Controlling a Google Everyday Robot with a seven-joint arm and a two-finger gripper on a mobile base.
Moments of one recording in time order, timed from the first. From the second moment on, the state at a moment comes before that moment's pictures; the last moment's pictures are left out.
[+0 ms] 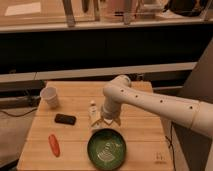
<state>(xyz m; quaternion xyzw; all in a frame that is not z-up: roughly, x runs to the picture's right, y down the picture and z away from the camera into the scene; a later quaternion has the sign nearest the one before) 0.002 0.183 0.749 -0.19 -0.37 -0.67 0.61</state>
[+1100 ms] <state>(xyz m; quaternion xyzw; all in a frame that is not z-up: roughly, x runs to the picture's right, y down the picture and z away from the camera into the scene) -0.021 0.152 0.781 -0.19 -0.36 -0.70 0.59</state>
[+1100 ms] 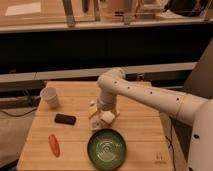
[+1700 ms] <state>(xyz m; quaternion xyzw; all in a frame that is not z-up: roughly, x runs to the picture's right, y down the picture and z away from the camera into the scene) -0.052 0.152 0.795 -0.19 -0.32 -0.68 0.63</state>
